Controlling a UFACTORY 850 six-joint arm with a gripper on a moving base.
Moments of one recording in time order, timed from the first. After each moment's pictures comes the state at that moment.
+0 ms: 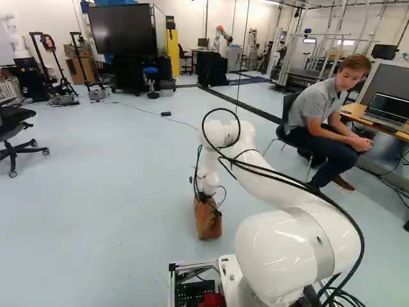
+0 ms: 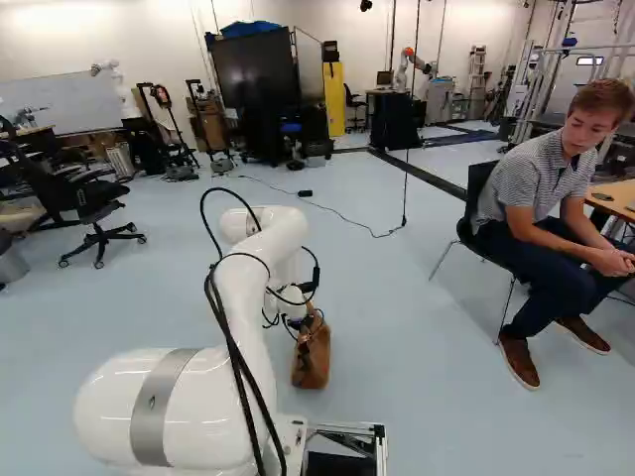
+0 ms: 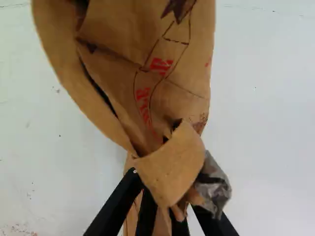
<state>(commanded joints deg) 4.8 -86.5 -83.7 0.0 20.7 -12.8</state>
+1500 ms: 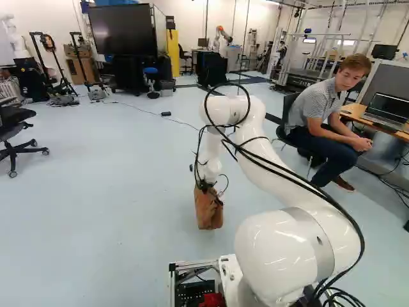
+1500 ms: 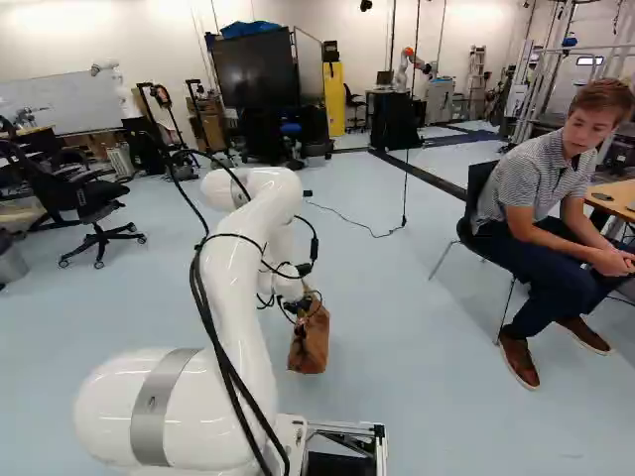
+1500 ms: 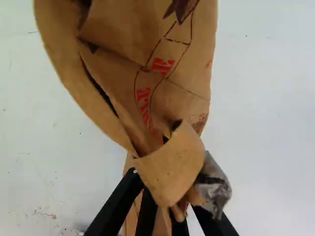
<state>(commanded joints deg) 4.8 -70.4 -69.5 0.0 20.7 -12.8</state>
